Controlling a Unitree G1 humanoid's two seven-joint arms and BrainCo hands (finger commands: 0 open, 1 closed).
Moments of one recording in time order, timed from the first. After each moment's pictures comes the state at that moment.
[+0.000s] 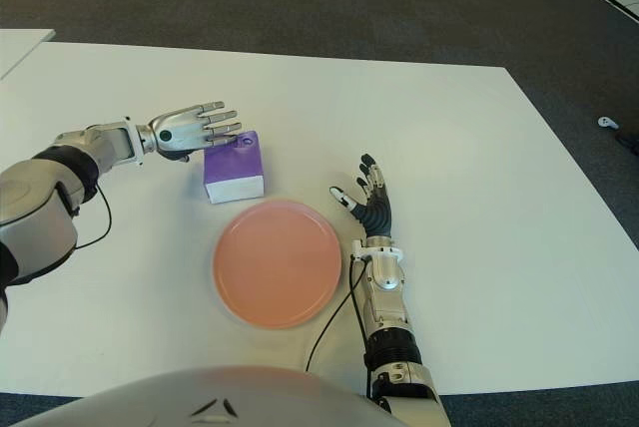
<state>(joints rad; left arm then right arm) -1.05 0.55 -1.24 1.34 1.47 -0.28 1.02 -0.05 -0.03 -0.06 0.49 0.01 -0.51 0.00</state>
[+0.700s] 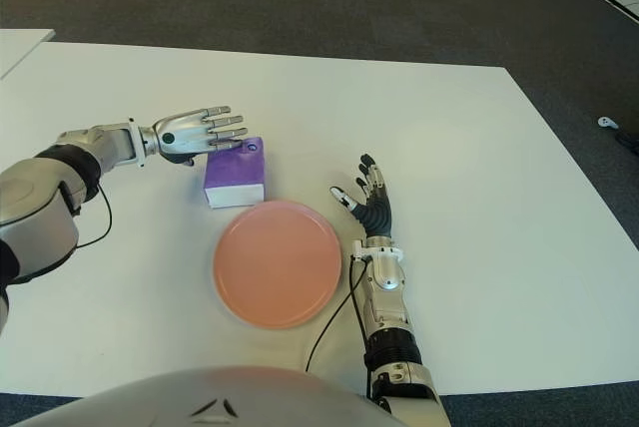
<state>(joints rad) -1.06 0.55 -1.27 1.32 1.47 -0.33 1.08 -0.05 -0.03 -0.06 0.49 0.02 -0.51 0.02</state>
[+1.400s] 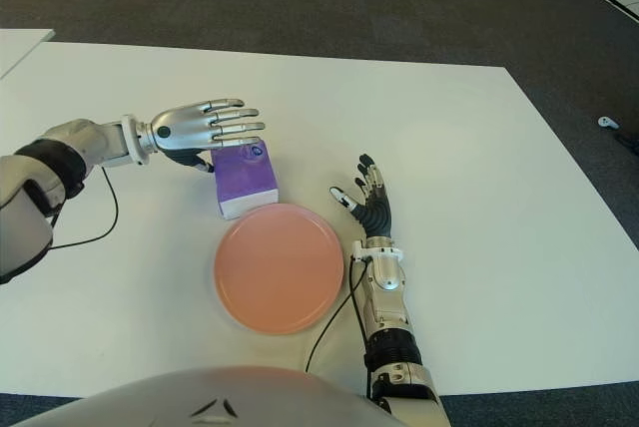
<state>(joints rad) -1.02 0.67 -1.12 1.08 1.33 -0.58 1.20 -0.05 -0.03 -0.06 0.49 0.03 -0.51 0.04</state>
